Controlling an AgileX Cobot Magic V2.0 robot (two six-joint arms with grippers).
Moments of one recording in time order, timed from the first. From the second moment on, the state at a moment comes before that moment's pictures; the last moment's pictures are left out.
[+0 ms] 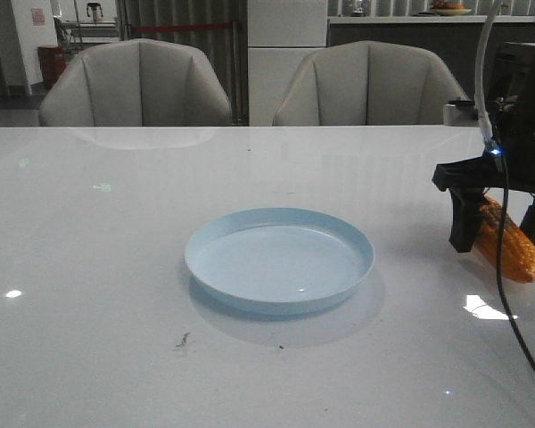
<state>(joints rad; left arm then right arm) -0.02 0.39 -0.52 -0.15 0.52 0.19 0.06 1.97 -1.33 0.08 0.74 -0.03</state>
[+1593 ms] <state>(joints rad) -0.02 0.39 -0.52 -0.16 0.57 0.19 0.51 2.13 -1.80 0.10 1.08 -0.17</state>
